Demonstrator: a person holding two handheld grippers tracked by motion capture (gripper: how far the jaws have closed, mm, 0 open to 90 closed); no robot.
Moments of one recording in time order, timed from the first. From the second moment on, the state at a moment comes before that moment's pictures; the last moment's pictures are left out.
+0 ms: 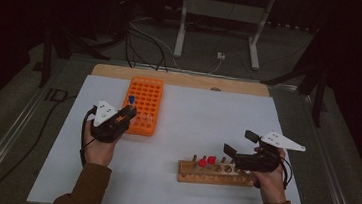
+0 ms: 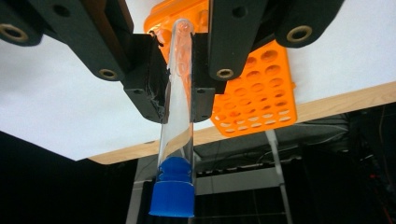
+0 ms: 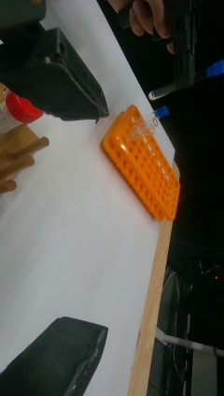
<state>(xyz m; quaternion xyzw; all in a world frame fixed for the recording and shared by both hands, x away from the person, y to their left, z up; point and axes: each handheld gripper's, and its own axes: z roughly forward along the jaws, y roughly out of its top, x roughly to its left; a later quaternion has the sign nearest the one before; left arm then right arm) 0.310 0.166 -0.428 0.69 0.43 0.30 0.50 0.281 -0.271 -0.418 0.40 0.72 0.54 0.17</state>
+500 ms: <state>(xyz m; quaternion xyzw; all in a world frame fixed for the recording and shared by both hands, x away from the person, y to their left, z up) 0.320 0.173 -0.441 0.68 0.46 0.32 0.48 0.280 -0.269 -0.419 0.40 0.72 0.54 0.17</state>
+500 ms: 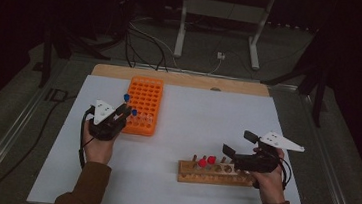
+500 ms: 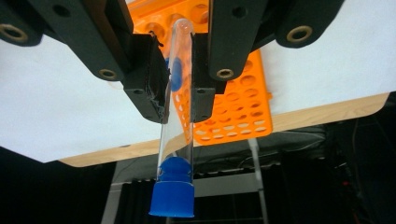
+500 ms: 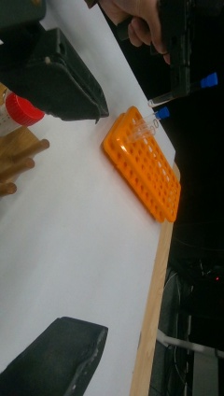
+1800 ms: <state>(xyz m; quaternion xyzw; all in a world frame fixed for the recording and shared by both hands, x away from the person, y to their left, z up) 0.336 0.166 -0.502 0.72 0.49 0.30 0.39 0.281 -0.262 -0.425 0.39 0.73 0.54 0.16</state>
